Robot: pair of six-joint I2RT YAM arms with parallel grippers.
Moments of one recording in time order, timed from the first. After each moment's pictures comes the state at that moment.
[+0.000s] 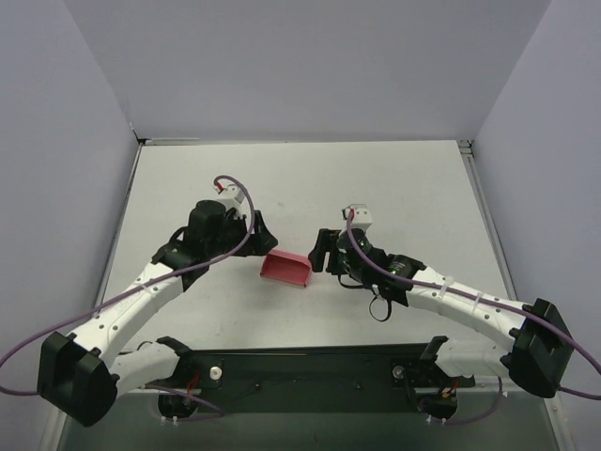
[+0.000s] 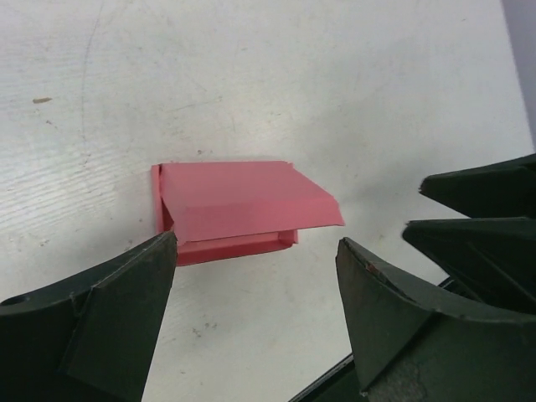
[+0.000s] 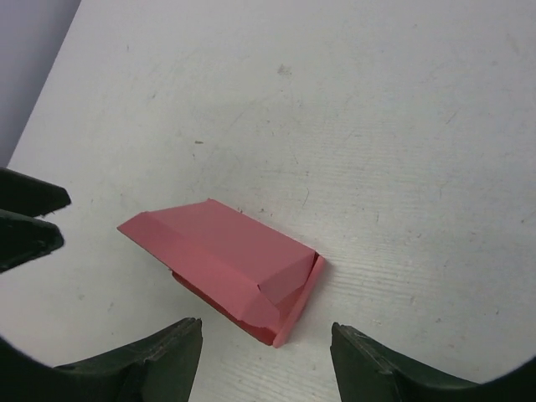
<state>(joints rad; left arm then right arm) -0.51 1.07 0.82 -0.27 0.17 -0.51 0.91 1.19 0.77 -0.20 0.33 0.64</state>
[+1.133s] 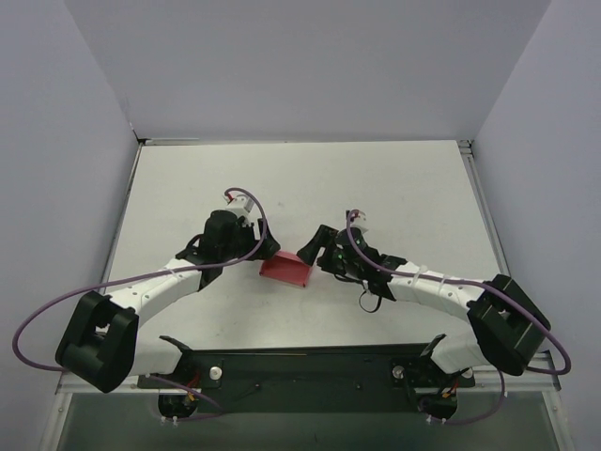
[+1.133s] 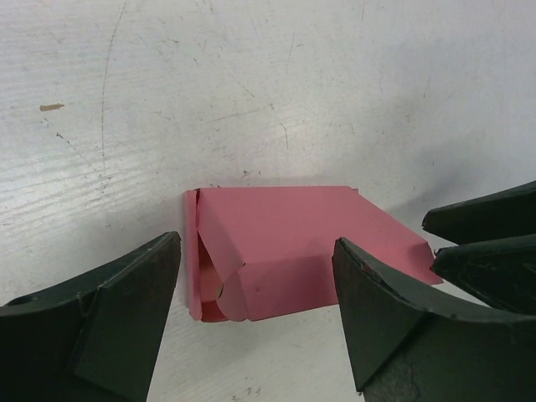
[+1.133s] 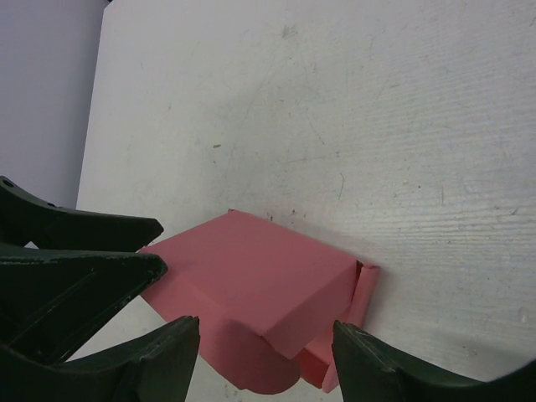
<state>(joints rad) -0.49 1.29 0.65 0.08 0.13 -0.47 0.79 1.37 0.64 0.17 0.12 0.94</state>
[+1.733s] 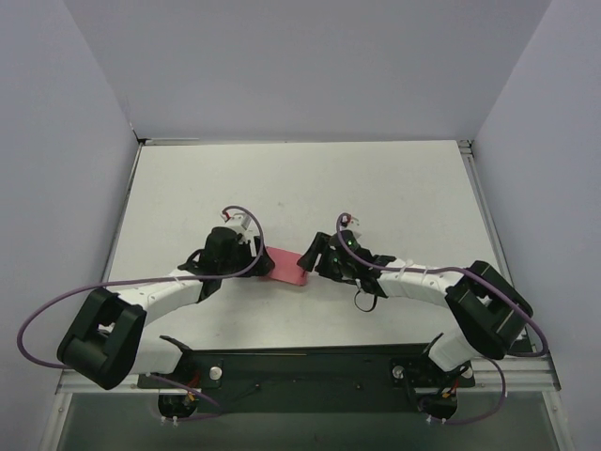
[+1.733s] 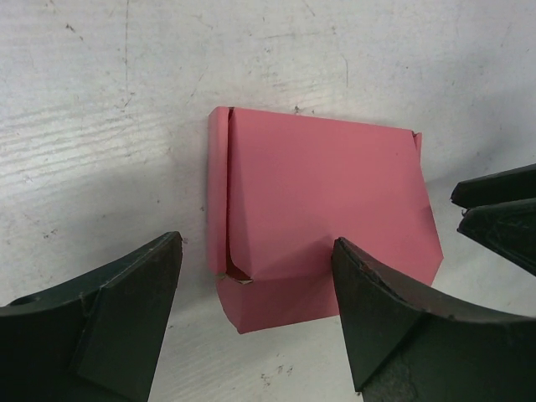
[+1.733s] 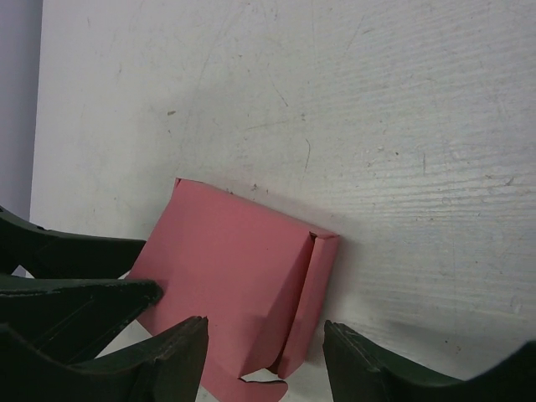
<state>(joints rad) -0.49 1.31 0.51 0.15 0.11 -0.51 0.78 1.49 0.64 0.19 0.07 0.94</state>
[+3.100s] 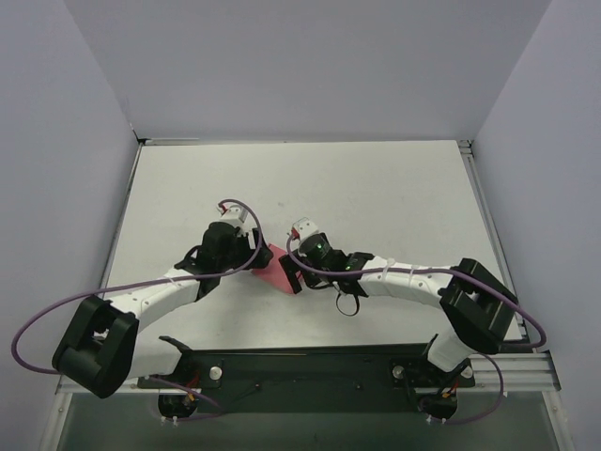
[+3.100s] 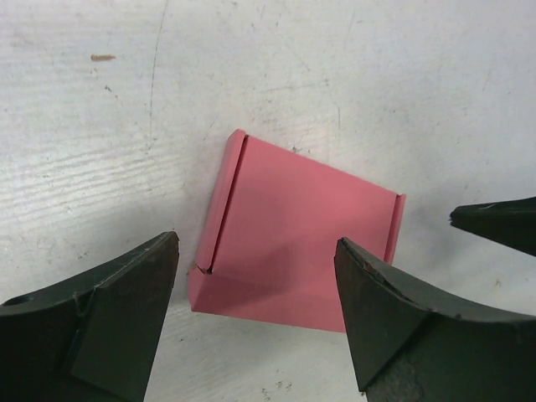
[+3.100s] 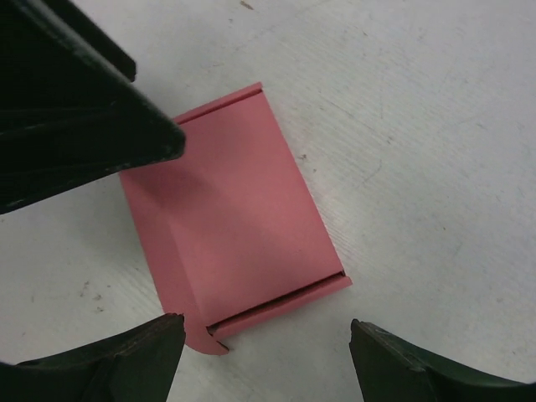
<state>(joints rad) -0.49 1.27 0.53 0.13 0.05 -0.49 0.96 1.56 0.83 -0.06 0.23 0.30</state>
